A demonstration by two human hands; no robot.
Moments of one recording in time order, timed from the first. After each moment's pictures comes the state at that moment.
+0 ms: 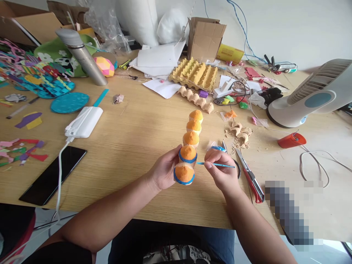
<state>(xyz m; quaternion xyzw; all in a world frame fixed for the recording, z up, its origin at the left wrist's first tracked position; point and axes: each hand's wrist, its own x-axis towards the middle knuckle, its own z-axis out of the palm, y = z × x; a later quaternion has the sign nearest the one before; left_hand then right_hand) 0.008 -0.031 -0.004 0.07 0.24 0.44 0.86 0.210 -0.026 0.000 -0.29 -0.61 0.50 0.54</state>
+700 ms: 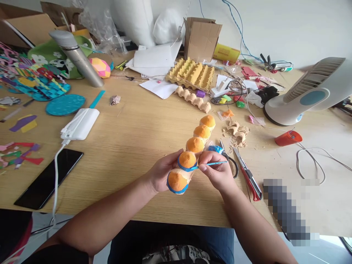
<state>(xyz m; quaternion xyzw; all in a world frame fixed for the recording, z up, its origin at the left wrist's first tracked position) 0.003 -0.032 -0.014 0.18 0.19 0.33 0.91 0.208 -0.026 -0.002 -0.32 -0.57 0.59 0.48</state>
